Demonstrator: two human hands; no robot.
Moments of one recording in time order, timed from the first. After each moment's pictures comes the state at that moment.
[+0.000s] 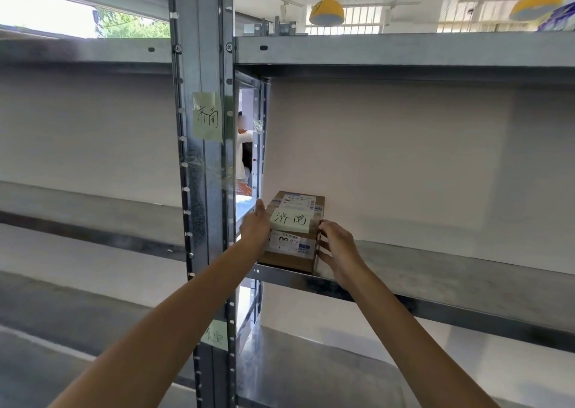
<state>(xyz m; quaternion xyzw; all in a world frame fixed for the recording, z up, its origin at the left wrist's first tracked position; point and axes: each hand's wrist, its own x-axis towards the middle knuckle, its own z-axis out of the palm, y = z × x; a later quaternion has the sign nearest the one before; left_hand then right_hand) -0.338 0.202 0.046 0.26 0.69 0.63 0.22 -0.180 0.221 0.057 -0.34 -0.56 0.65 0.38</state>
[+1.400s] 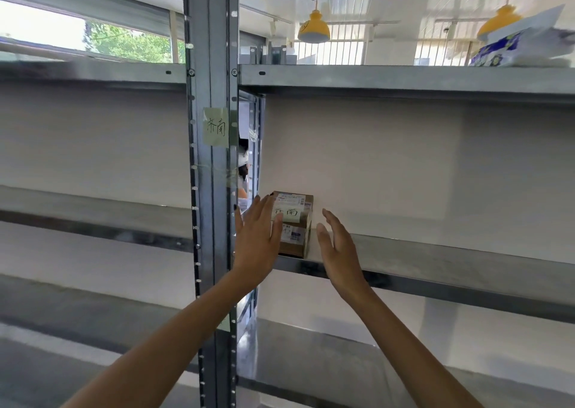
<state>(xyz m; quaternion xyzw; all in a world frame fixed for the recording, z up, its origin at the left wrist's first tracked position) -0.272 0.106 0.035 0.52 0.70 0.45 -0.18 -0.121 0.148 0.045 -0.27 -0.75 0.36 0.48</state>
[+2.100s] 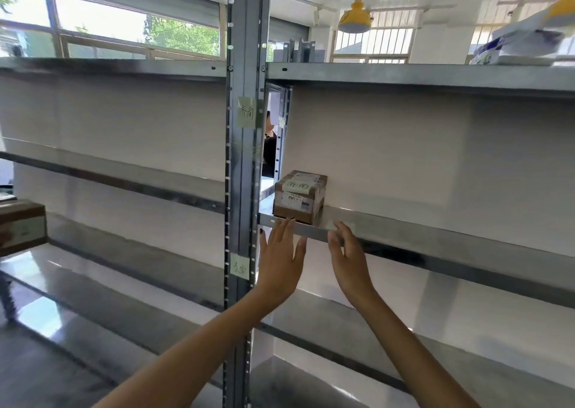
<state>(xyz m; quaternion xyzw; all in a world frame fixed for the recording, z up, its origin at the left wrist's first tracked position) -0.153 0.020 -0.019 0.48 0.75 0.45 -0.10 -0.041 0.089 0.005 -0.30 -0.77 0.38 0.42</state>
